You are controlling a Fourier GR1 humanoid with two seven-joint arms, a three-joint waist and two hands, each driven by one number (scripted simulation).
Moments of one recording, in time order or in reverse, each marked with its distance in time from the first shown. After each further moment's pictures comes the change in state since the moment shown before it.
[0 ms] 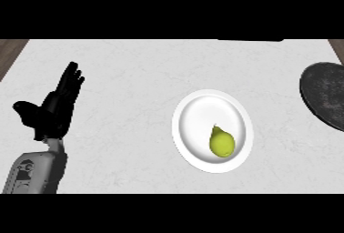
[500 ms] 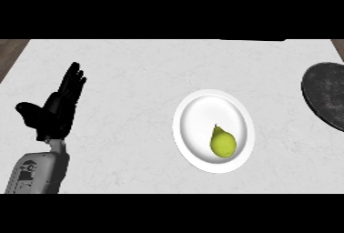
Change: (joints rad) left arm 0.003 -0.009 -0.008 -0.003 -0.003 0.000 -0.003; right arm -0.015 -0.043 -0.192 0.183 -0.254 0.186 -0.234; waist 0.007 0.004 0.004
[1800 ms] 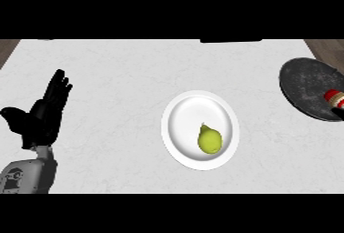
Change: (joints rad) left arm 0.054 0.033 0.054 -0.002 0.005 0.003 0.009; right arm 0.263 0.256 -0.197 -0.432 -0.459 0.256 -0.455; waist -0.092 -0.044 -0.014
